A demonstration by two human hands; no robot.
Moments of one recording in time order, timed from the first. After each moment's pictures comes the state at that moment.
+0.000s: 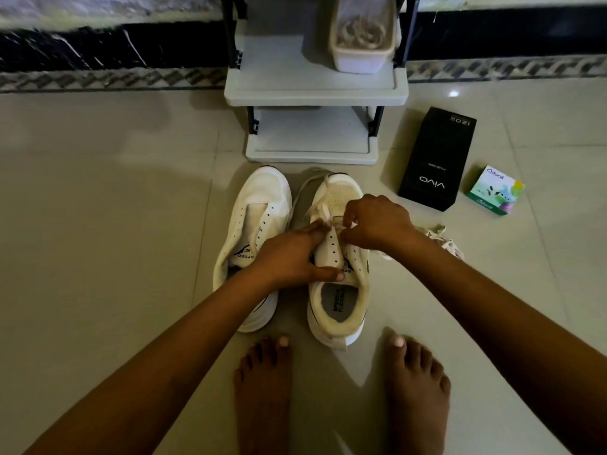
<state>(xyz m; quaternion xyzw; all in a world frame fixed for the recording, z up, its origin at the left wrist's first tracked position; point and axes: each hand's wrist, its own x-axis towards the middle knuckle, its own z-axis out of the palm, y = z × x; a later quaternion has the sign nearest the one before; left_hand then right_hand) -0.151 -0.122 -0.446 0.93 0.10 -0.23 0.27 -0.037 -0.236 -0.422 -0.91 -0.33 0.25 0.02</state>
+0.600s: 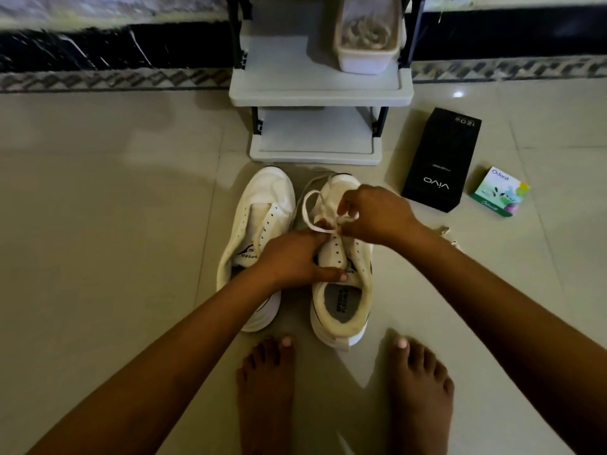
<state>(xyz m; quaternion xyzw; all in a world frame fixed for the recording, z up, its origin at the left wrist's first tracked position) -0.152 -0.122 -0.452 0.93 0.11 -0.21 0.28 -0.036 -0.230 -0.409 -0.90 -0.36 0.23 0.07</state>
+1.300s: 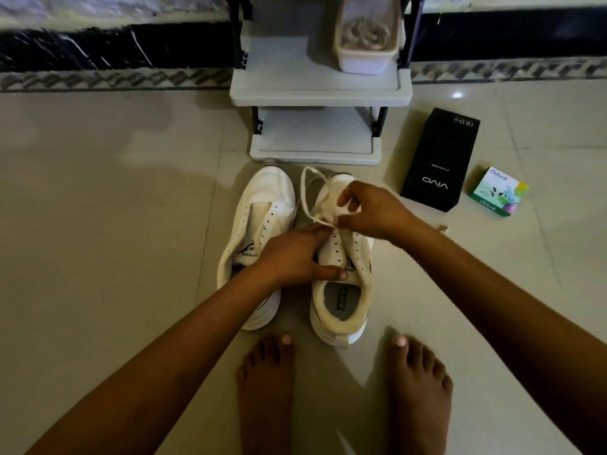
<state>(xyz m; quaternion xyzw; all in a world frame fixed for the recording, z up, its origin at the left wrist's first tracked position) -0.151 -0.122 -0.447 0.93 0.10 -0.21 0.28 -0.035 -0.232 -0.410 -0.88 -0.29 0.31 0.19</state>
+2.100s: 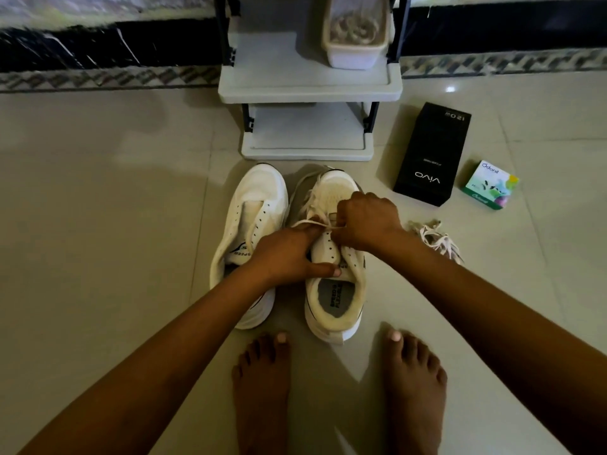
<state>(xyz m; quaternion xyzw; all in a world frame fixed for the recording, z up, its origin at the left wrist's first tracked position) -0.152 -0.124 -0.447 0.93 0.10 -0.20 0.27 -0.043 -0.234 -0.430 -0.91 -0.37 0.19 -0.04</state>
